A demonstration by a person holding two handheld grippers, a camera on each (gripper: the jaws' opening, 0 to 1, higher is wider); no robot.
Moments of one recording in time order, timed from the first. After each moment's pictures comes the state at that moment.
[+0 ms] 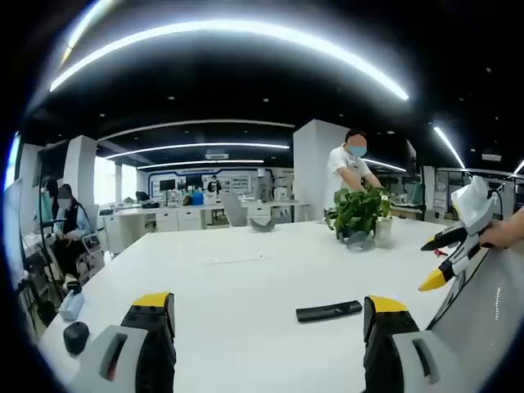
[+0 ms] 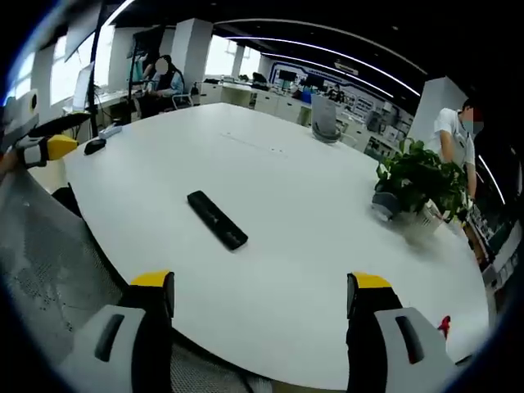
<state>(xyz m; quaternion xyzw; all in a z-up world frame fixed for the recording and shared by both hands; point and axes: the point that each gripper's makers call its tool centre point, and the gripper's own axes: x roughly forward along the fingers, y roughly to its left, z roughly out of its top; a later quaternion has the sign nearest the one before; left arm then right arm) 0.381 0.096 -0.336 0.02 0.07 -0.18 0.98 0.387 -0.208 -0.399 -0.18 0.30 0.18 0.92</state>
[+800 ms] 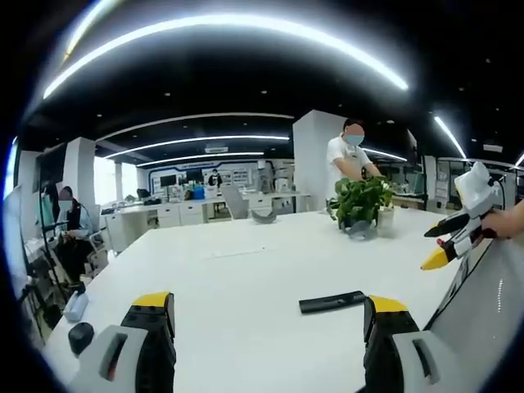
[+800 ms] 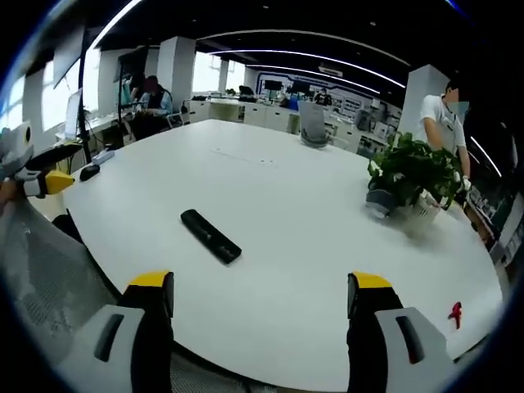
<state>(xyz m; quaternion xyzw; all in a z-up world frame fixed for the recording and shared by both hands) 0.381 0.095 -0.344 0.04 0.09 -0.18 0.98 0.394 -0.214 -0.390 -0.12 0.28 0.17 0.94</state>
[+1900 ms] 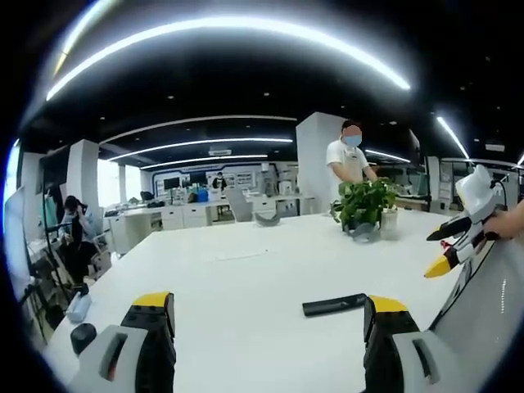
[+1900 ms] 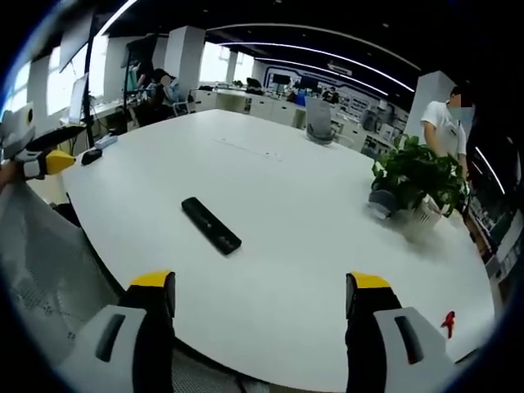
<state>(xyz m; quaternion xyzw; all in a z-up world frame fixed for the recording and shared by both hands) 0.383 0.097 -0.342 0.04 0.08 -0.17 0.98 0.395 -0.213 -0.397 -0.16 0.29 0.18 0.93</state>
